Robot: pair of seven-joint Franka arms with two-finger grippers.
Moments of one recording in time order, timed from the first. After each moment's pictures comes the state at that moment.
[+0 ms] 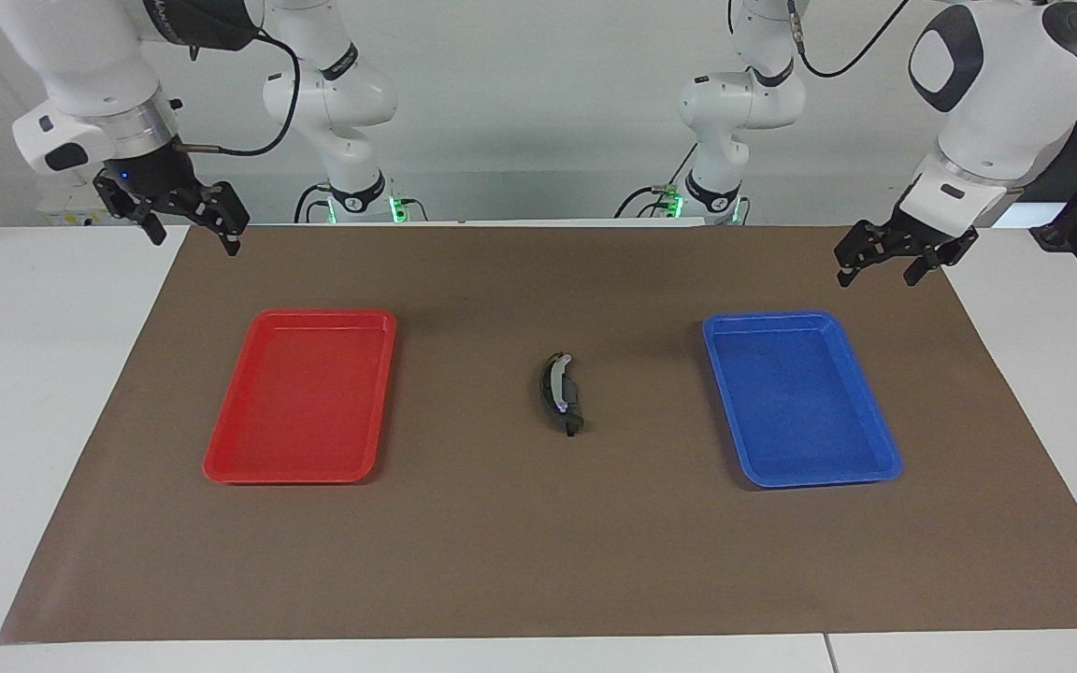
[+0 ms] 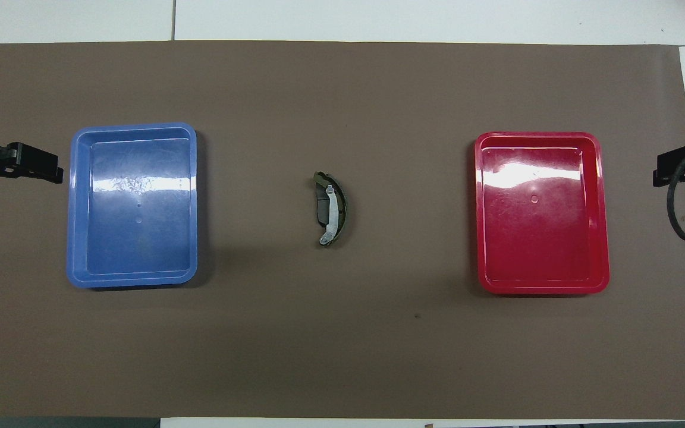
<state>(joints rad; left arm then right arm) -0.06 0.02 0.01 -1.62 -0.01 1.61 0.02 0.05 -0.03 -0.07 -1.55 -0.07 1.50 0.12</state>
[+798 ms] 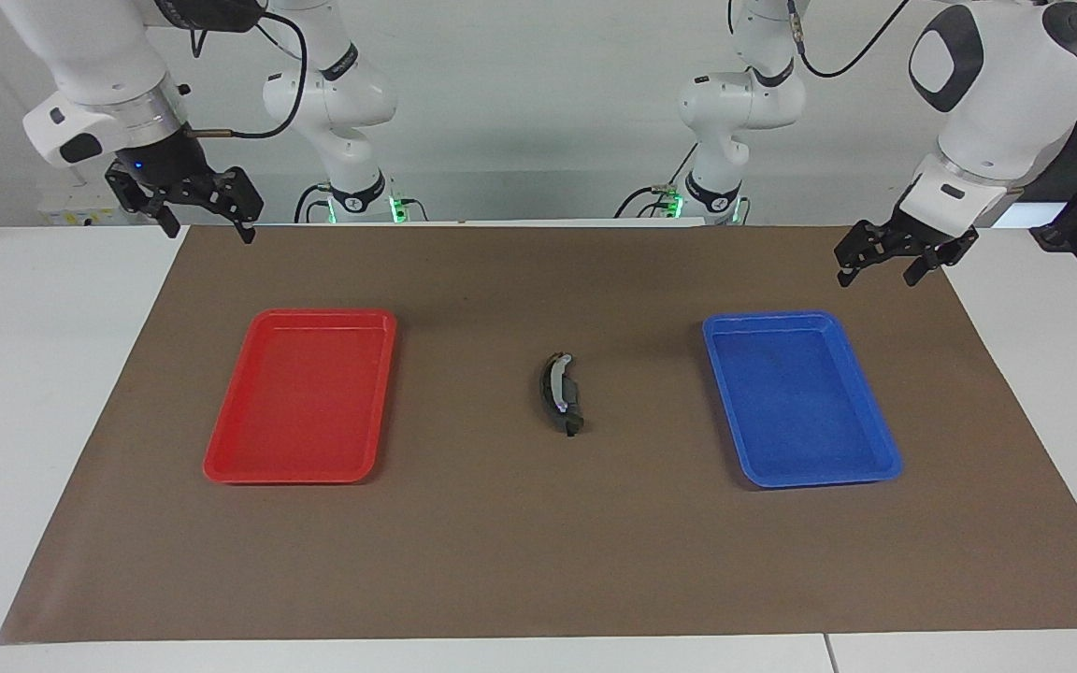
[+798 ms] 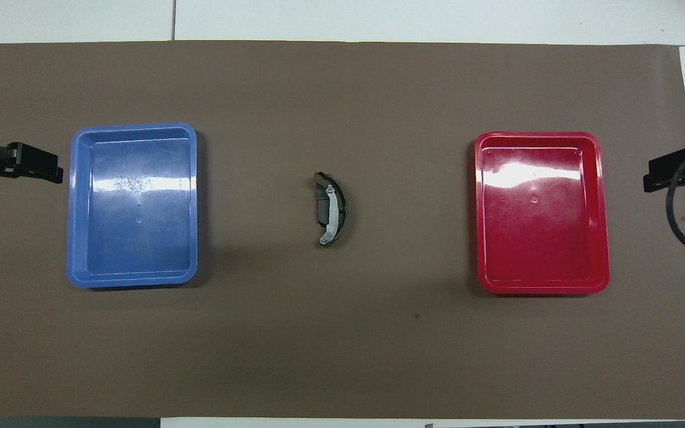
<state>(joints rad) -0.06 0.02 0.01 -1.62 -0.01 1.61 0.02 0.05 -0.03 -0.06 -1.53 -0.03 1.46 0.07</state>
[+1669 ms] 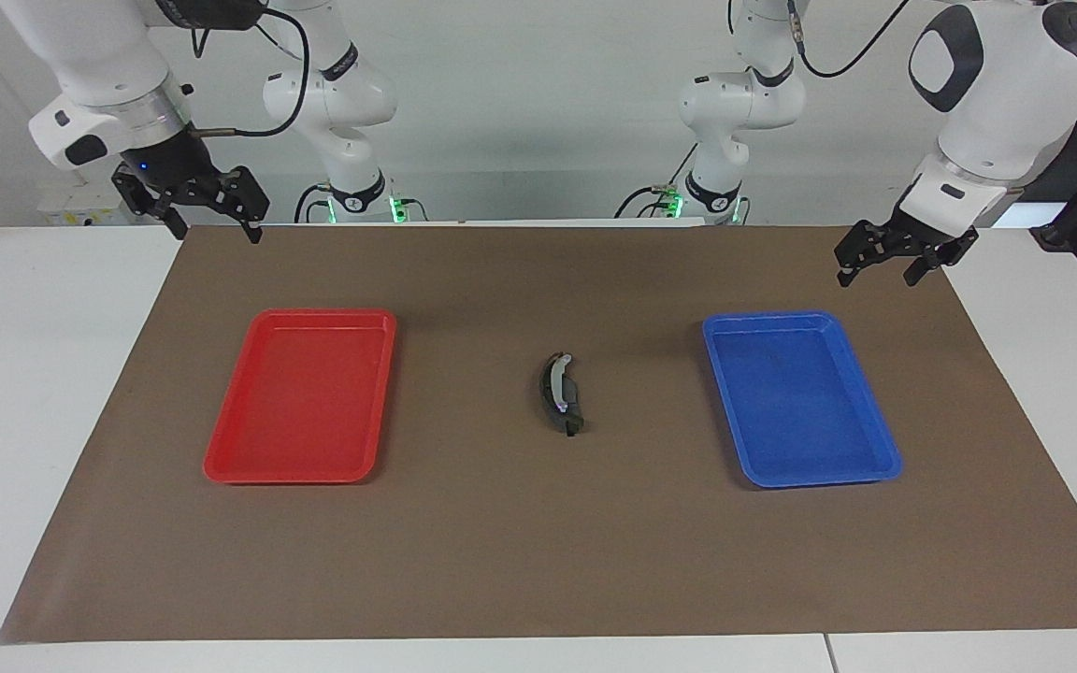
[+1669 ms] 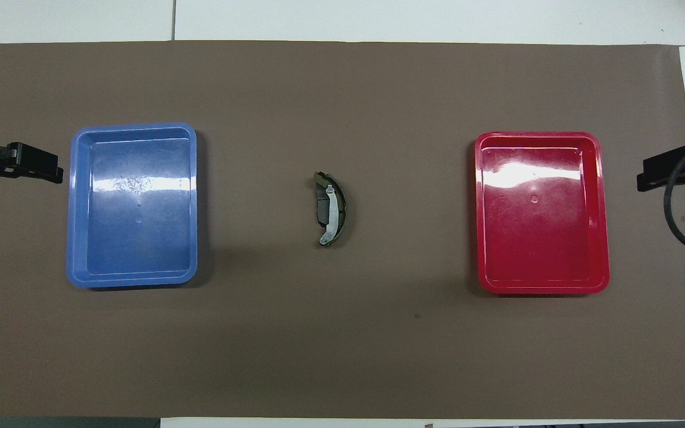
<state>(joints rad) -0.06 0.02 0.01 -1.62 -0.01 1.61 0.02 0.05 -0.02 -0.06 -1.53 -0.01 1.46 0.07</state>
